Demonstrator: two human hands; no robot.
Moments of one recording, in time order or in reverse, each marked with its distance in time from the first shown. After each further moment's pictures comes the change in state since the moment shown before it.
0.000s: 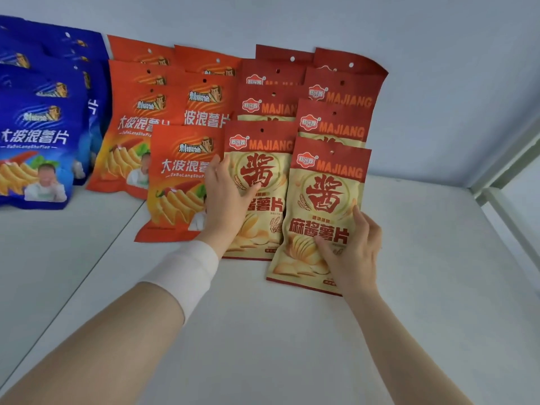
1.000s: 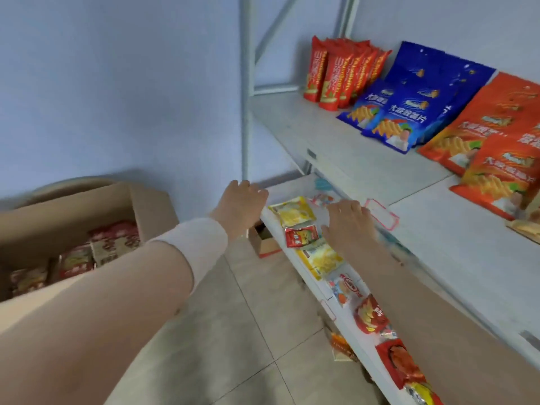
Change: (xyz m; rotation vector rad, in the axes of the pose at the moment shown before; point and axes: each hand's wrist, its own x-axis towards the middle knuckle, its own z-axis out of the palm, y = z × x) left_hand -0.395 -0.160 -0.472 1.216 -0.302 -0.296; right_hand -0.389 -0.283 0.070 -0.723 -0.632 -1.112
